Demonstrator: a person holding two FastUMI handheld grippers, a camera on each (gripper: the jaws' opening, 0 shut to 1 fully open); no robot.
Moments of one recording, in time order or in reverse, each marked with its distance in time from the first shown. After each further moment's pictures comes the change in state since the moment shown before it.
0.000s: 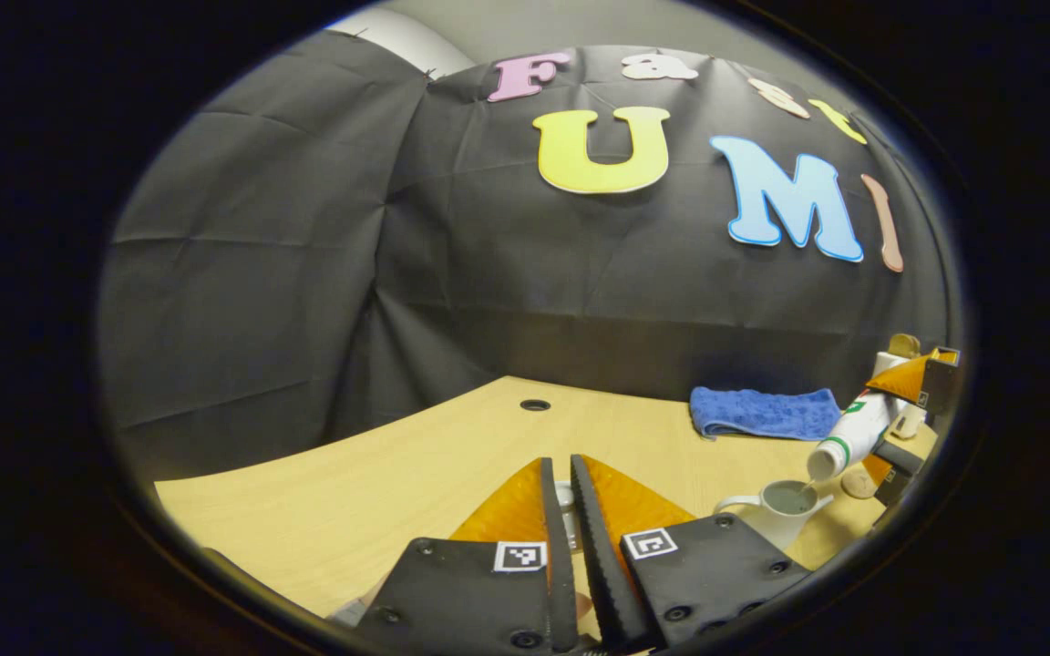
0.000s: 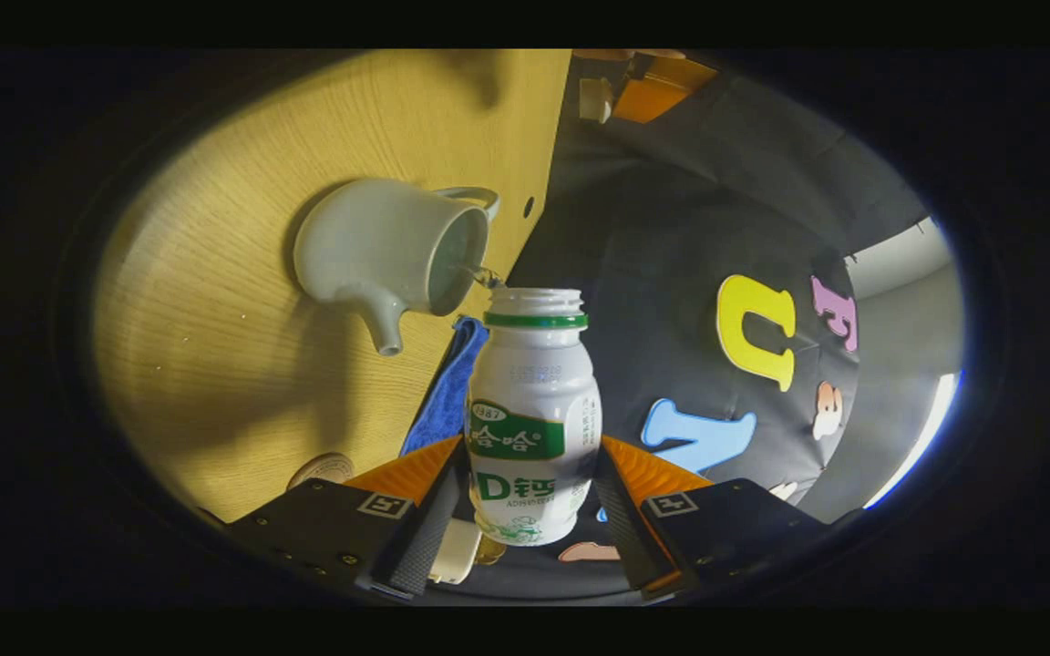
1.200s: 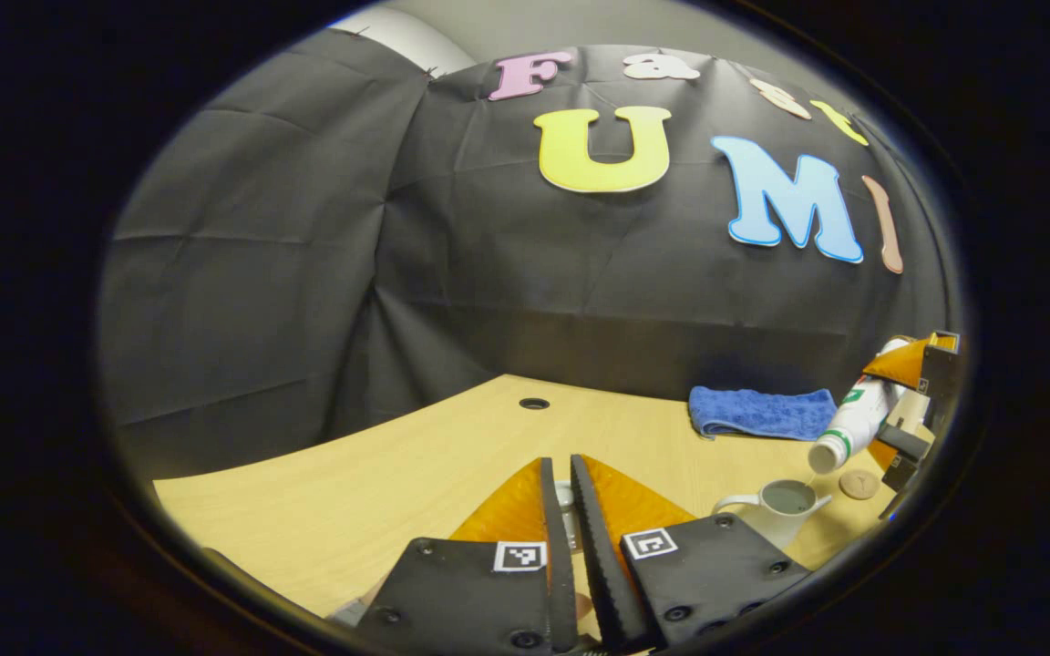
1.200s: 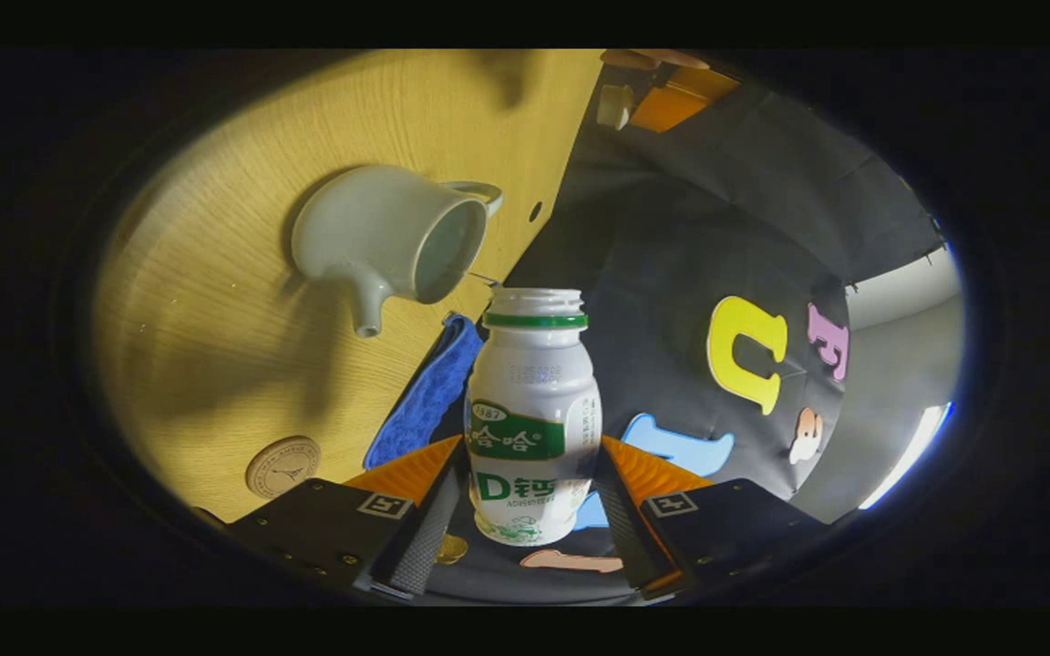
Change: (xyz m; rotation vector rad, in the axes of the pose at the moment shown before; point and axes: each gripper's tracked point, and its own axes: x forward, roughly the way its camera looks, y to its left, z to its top) left arm 0.001 0.000 -0.002 -0.002 0.007 -0.003; right arm 0.005 -0.017 -0.001 -0.108 -0.026 -0.026
